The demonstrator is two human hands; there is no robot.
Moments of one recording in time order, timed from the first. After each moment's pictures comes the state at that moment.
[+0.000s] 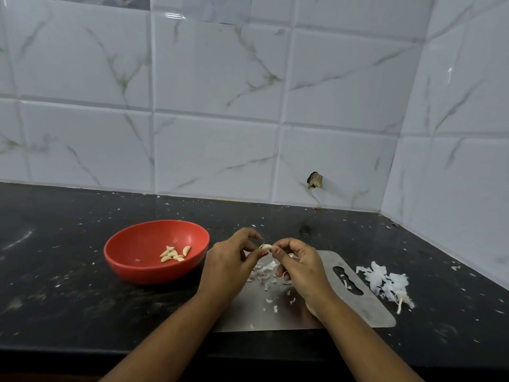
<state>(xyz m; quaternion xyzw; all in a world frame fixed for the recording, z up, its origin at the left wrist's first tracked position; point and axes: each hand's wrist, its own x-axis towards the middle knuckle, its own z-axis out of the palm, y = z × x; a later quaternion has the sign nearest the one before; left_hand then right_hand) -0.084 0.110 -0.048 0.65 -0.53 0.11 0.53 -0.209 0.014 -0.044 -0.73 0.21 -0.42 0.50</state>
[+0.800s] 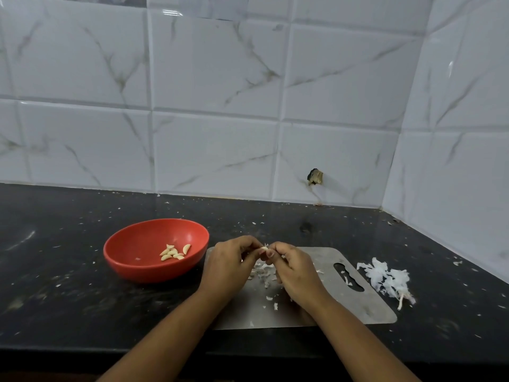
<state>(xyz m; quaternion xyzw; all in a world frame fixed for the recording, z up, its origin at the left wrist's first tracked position) -0.077 0.104 -0.051 0.66 -0.55 0.06 0.50 -0.207 0.017 -0.049 -0.84 0.17 -0.38 0.35</state>
